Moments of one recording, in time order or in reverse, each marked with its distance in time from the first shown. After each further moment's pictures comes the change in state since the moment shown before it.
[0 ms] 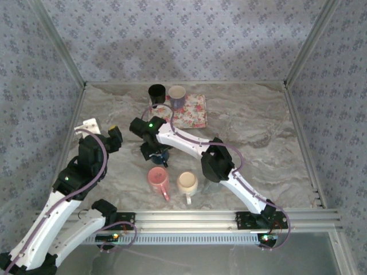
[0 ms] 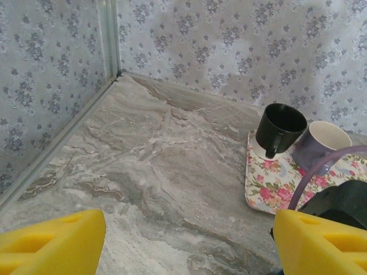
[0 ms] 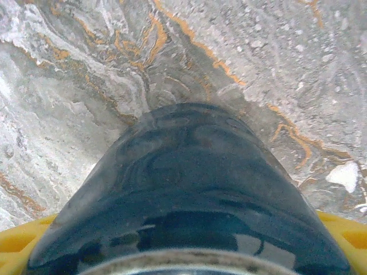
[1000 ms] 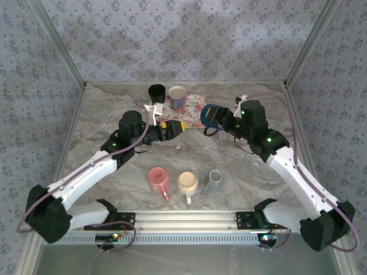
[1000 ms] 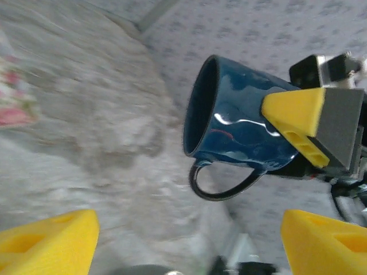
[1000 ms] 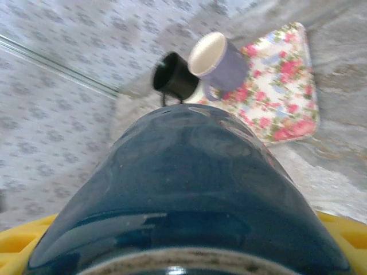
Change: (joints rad) left arm -0.079 0.551 -0.026 0.819 1.169 -0.412; right arm -0.559 -1.411 -1.329 0.886 -0.330 0.315
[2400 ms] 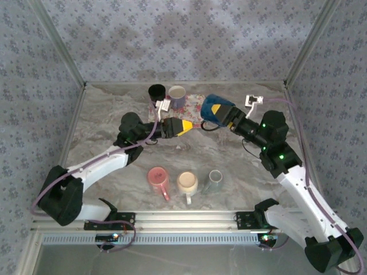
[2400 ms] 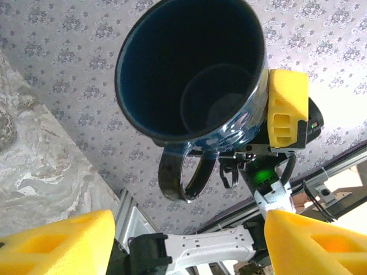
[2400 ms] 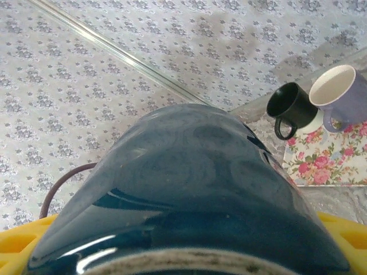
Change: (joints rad) left arm 0.009 0.135 -0.040 0.595 0.359 -0.347; right arm -0.044 -0.187 -0.117 0.311 -0.217 0.123
